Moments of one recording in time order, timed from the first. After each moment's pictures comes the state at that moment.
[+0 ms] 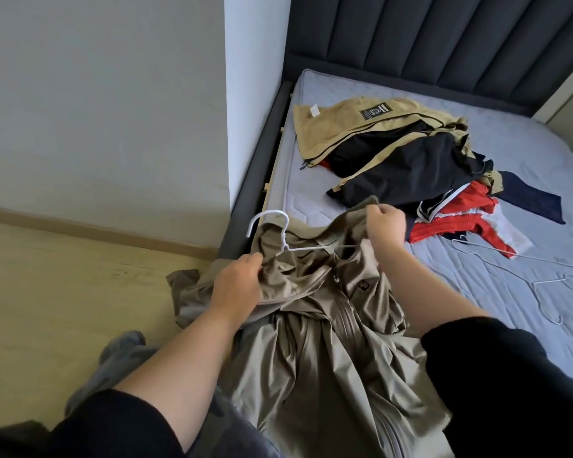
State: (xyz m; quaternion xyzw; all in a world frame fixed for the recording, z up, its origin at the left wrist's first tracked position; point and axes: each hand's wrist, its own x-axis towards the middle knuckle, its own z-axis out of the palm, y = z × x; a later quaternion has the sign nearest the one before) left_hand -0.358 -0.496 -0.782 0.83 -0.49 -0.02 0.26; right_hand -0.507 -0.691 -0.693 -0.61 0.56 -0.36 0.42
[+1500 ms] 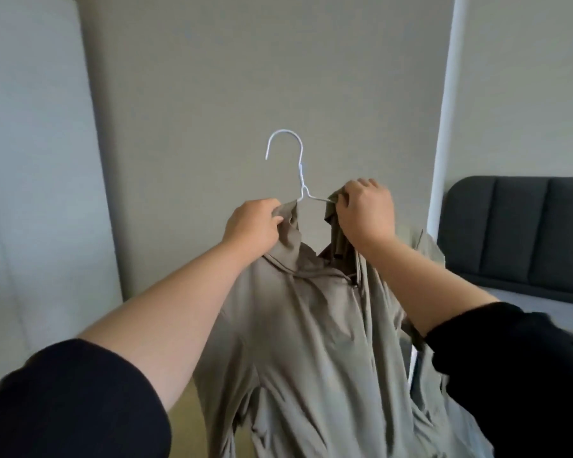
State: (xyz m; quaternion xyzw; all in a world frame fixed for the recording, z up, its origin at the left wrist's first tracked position) left_hand -0.120 -0.304 -0.317 0.84 -0.34 0.30 0.30; right_hand -0.202 -0.479 -0.308 -0.82 0.12 -0.55 0.03
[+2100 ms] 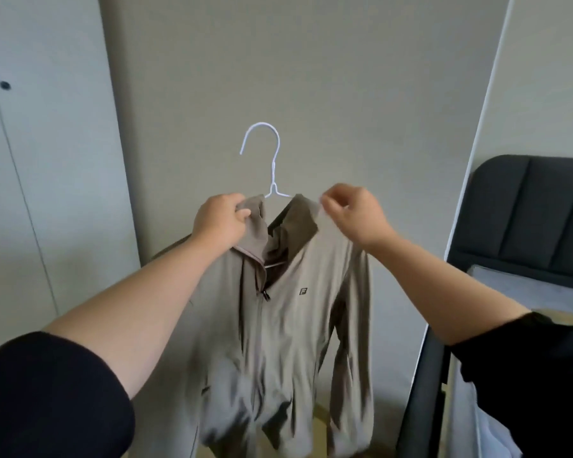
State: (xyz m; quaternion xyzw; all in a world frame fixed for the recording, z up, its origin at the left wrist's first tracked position) left_hand -0.078 -0.235 -0.369 0.86 -0.27 0.31 0.31; right_hand -0.189 -0.442 -0.350 -0.89 0.00 -0.36 0.29
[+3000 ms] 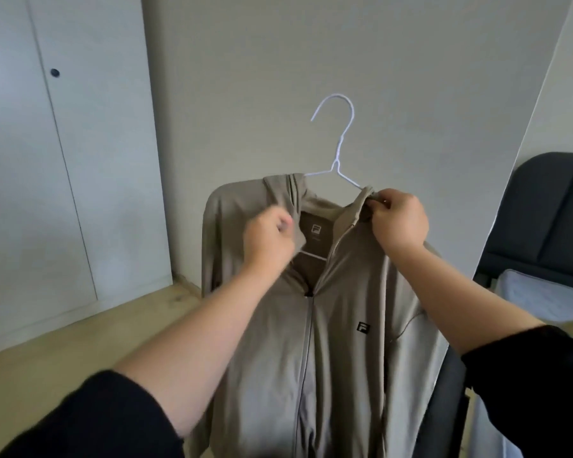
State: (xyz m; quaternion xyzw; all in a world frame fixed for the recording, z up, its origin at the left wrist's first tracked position) left_hand -0.111 -0.252 -0.424 0.78 -0.22 0.31 0.49; right_hand -0.171 -0.446 -0.377 -0.83 0.19 -0.46 0.26
